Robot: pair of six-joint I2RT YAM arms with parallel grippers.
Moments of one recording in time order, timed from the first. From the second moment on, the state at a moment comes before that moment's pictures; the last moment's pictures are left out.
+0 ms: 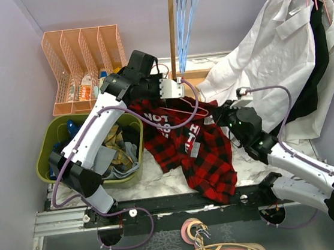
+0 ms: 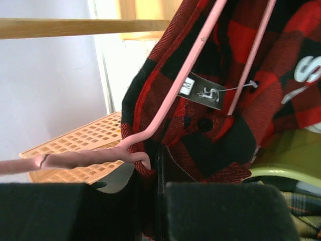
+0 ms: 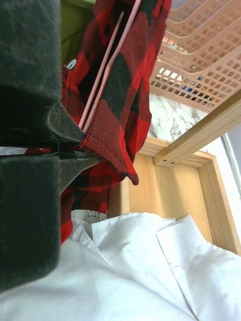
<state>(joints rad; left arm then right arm) -0.58 1.64 1.86 -1.07 0.12 1.17 0.60 0.93 0.47 0.33 0.33 0.52</state>
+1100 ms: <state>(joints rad) -0.67 1.56 1.63 -0.65 -0.24 1.06 0.54 1.09 0.82 -0.14 0.21 0.37</state>
